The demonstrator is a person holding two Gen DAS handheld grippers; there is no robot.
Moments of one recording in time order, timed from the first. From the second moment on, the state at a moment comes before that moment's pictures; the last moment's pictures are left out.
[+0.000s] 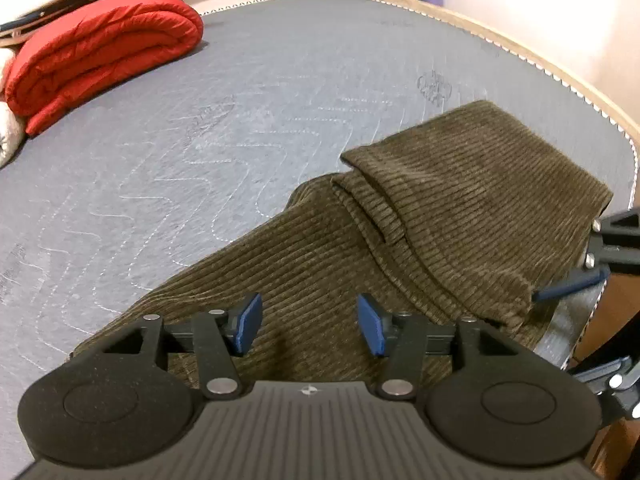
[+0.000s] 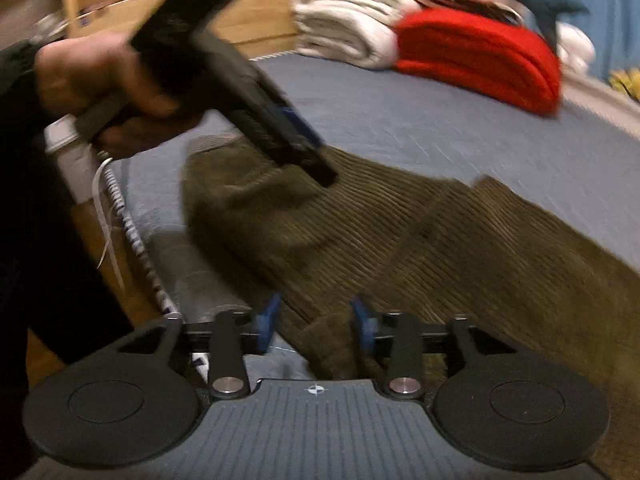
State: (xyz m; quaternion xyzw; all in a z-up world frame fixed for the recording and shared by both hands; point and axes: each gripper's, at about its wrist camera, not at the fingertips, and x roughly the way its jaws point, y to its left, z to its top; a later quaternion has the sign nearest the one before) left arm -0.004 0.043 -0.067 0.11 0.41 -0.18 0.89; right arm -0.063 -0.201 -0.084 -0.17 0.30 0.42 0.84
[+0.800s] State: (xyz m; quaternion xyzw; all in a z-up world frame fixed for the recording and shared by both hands) left arm 0.070 -0.010 -0.109 -0.11 0.43 -0.17 0.88; right arm -0.004 -0.282 -0.063 -0.01 0.34 0.18 0.92
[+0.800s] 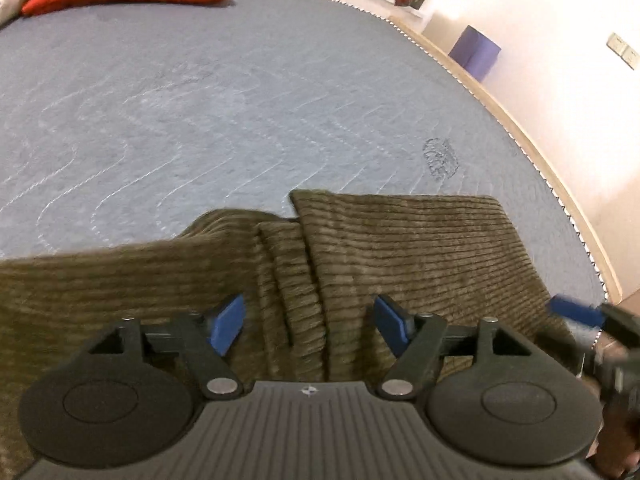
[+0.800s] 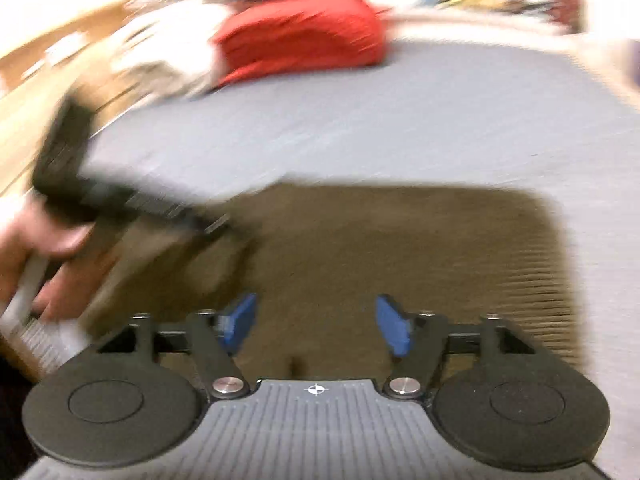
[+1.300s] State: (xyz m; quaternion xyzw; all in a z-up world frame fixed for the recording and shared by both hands) left arm 0.056 0.013 -0.088 -0.05 0.40 -0.14 0.90; right arm -0.008 -0.363 -0.105 0.12 0.41 -0.08 0.90
